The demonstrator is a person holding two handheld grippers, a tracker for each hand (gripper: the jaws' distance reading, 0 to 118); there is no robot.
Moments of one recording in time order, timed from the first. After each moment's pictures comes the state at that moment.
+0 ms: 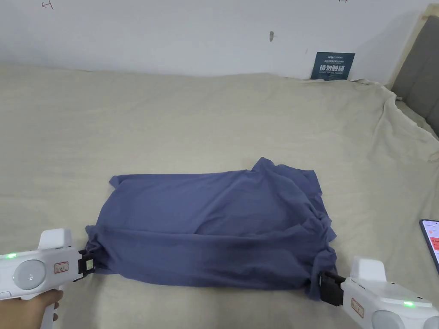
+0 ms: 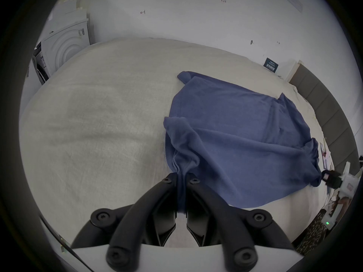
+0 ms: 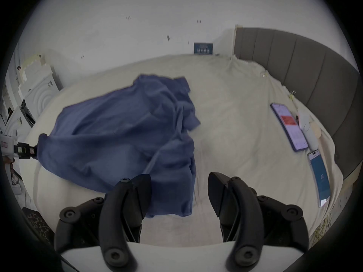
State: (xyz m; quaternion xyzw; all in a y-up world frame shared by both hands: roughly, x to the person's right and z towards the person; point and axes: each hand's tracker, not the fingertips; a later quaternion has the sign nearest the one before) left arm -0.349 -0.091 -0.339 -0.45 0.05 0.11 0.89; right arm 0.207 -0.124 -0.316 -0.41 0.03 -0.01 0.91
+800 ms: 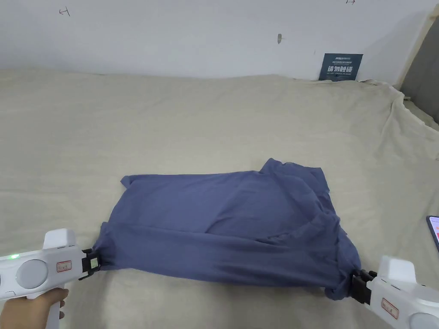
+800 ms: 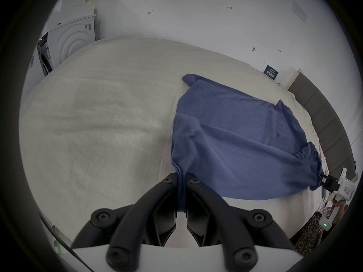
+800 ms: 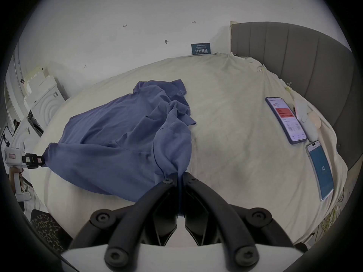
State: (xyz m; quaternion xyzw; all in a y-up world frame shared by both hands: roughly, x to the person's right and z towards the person) left arm -0.363 -0.082 -0.302 -0.43 0.05 0.14 0.89; right arm 0.226 -0.090 -0.279 -0.39 0.05 -0.05 0.92
